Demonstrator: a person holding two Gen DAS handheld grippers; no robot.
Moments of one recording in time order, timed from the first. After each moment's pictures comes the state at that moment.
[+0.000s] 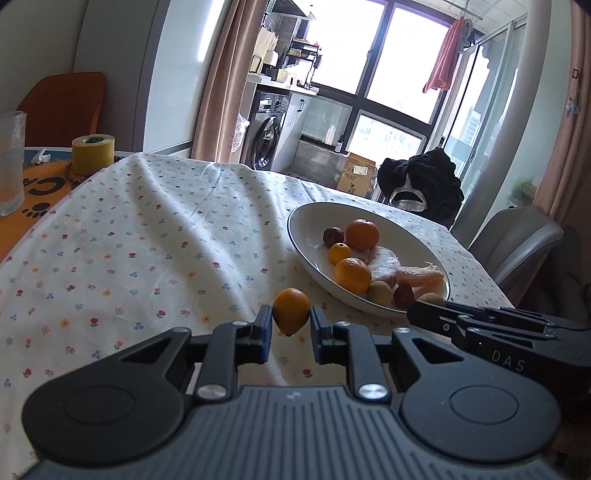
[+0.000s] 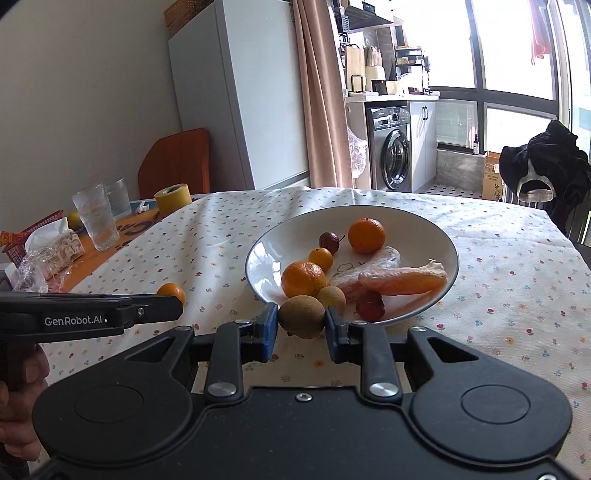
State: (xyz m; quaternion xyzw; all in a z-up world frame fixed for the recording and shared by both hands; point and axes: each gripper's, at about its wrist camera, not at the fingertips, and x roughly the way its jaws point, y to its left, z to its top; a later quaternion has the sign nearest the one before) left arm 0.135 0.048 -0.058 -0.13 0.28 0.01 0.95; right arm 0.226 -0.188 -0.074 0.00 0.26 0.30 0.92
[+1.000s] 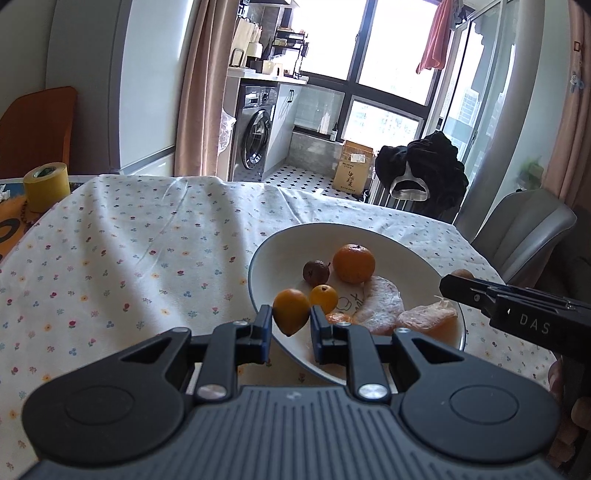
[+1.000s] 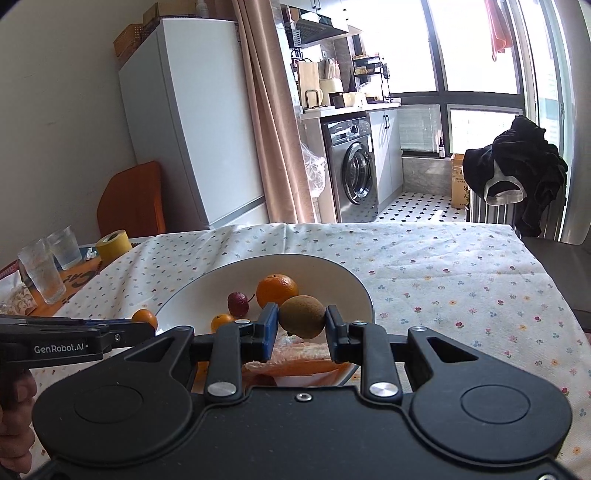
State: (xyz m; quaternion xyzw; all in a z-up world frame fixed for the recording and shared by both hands) left arm 0.222 0.022 -0.053 -0.10 0.30 0.00 0.95; right arm 0.310 -0.224 -0.071 0.04 0.25 0.25 0.93
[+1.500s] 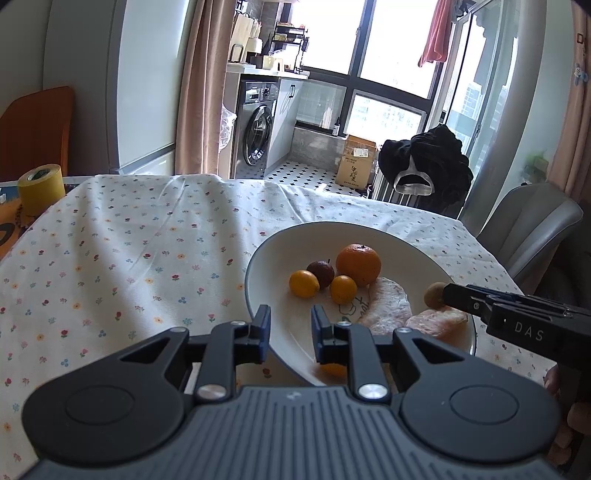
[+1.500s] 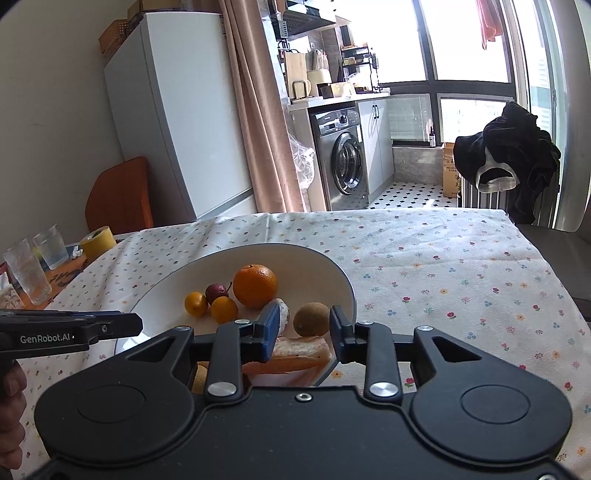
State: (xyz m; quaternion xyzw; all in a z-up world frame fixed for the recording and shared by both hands) left arm 0.235 0.021 -0.056 -0.09 0.31 0.01 0.95; right arm 0.321 -0.229 -0.084 0.04 0.26 0.24 0.93
